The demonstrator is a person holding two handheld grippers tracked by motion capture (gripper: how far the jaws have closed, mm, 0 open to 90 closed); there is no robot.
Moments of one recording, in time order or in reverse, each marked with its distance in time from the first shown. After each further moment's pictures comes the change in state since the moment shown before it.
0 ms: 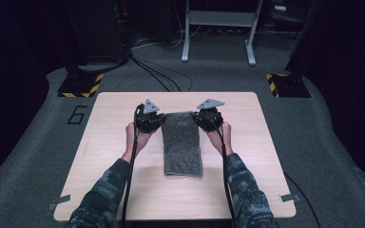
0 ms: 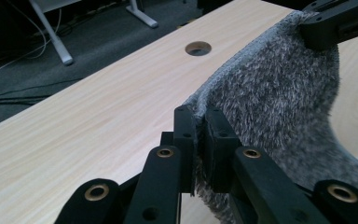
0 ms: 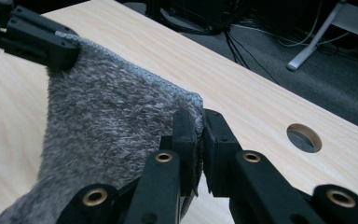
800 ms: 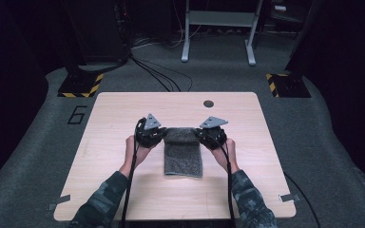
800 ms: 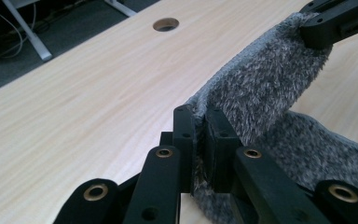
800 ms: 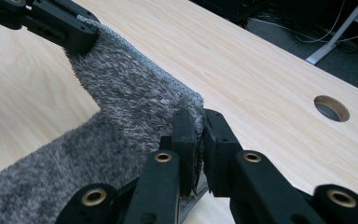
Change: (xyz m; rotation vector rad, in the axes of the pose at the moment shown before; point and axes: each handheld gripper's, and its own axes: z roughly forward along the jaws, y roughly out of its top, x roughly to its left) left arm -0.028 -0.031 -0.010 0.036 -0.058 0.051; right arm 0.024 -0.044 -0.023 0.020 0.051 -0.047
